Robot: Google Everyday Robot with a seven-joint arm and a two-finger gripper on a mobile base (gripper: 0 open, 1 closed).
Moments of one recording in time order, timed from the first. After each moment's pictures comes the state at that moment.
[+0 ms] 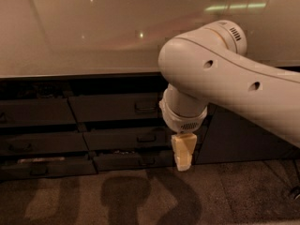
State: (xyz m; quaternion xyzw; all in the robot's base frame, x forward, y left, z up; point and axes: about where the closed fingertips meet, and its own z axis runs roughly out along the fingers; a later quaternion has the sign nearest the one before) arm 0.442 -0.068 0.805 -0.77 0.63 -0.05 0.09
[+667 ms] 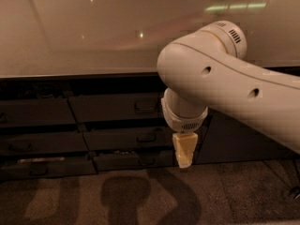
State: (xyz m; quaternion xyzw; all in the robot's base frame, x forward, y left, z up) arm 0.448 -0.071 0.807 -0.76 0.63 -0.08 0.10
